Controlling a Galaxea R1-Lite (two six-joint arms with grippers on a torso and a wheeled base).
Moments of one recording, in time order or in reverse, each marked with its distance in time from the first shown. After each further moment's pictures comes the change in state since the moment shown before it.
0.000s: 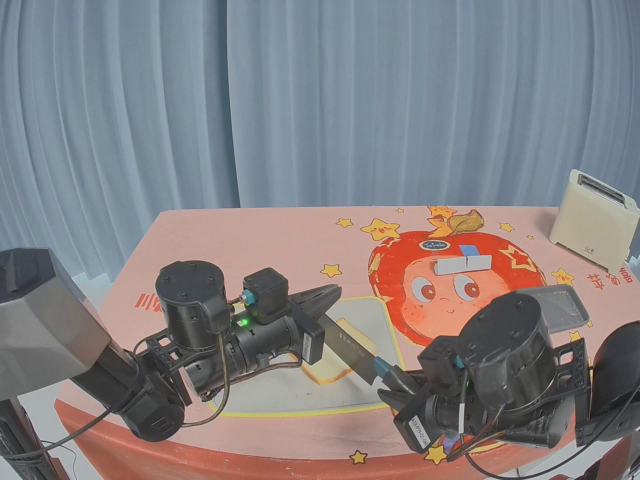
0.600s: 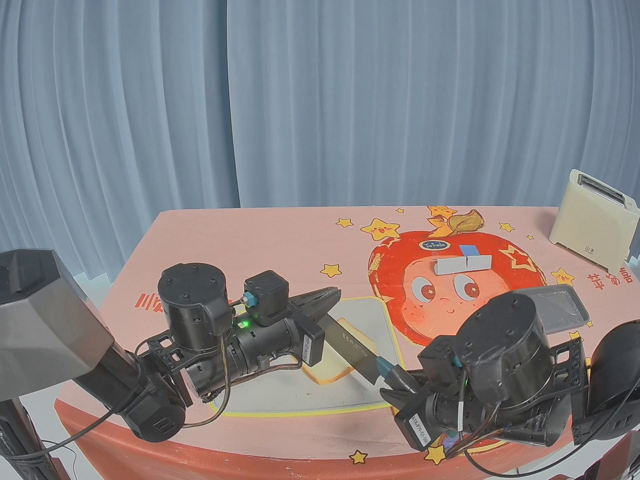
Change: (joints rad) left arm 0.000 0.008 0.004 -0.001 0.004 0.000; right arm -0.011 0.008 0.002 0.003 0.000 0.000
